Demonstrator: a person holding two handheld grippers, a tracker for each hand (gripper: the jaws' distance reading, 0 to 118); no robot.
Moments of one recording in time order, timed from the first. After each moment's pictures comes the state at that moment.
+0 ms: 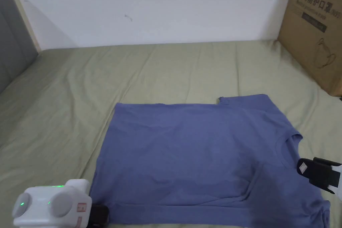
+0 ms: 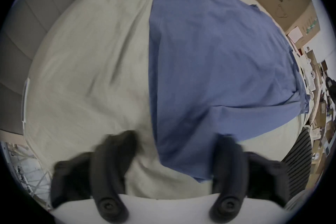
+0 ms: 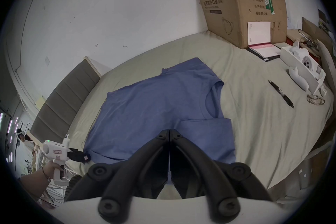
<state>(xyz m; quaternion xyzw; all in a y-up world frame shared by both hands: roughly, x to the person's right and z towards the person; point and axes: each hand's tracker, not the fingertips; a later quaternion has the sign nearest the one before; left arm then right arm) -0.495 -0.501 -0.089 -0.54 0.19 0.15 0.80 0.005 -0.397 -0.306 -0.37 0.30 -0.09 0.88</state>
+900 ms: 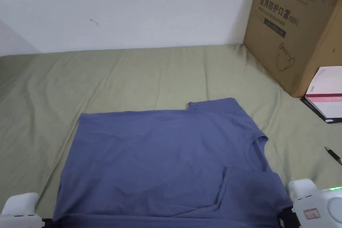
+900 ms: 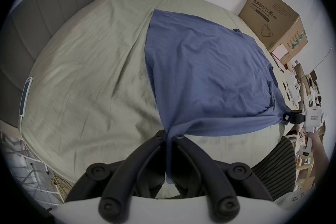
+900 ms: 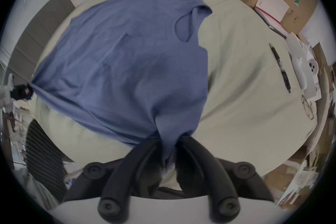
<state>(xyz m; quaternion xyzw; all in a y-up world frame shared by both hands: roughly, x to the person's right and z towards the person) -0.466 -0.446 -0.069 -0.48 0.18 0.20 0.84 0.028 -0.486 -0.349 -0.55 0.26 0.15 0.78</state>
